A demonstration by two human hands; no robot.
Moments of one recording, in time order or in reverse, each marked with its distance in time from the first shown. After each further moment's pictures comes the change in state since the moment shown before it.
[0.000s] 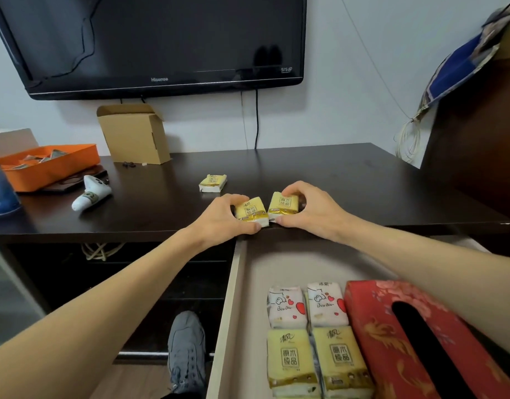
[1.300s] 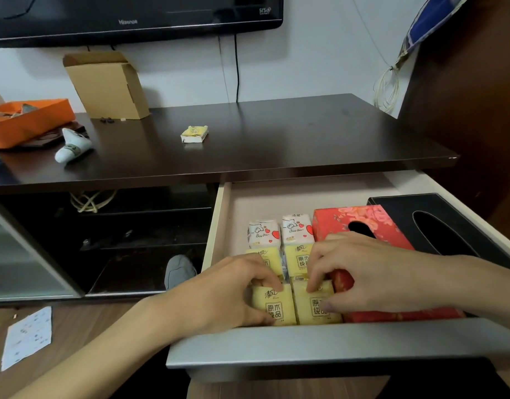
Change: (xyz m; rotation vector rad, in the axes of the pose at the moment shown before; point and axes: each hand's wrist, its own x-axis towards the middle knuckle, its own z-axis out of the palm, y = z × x) left_hand -0.199 0.041 0.059 0.262 -0.525 0.201; right_hand -0.228 -0.040 -0.055 -0.407 -0.615 -0.229
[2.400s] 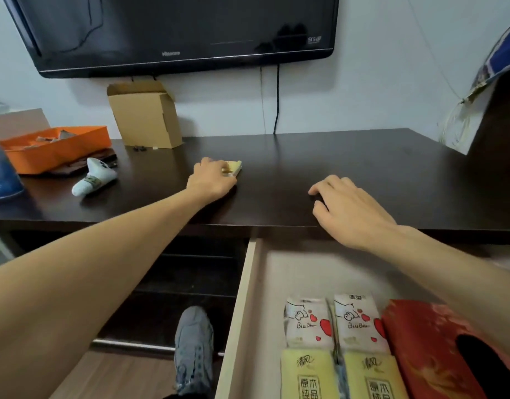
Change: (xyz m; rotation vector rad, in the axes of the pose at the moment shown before) left_hand 0.199 -0.193 -0.193 0.208 0.657 -0.571; right_hand 0.221 0.105 -0.051 -0.199 0.545 0.288
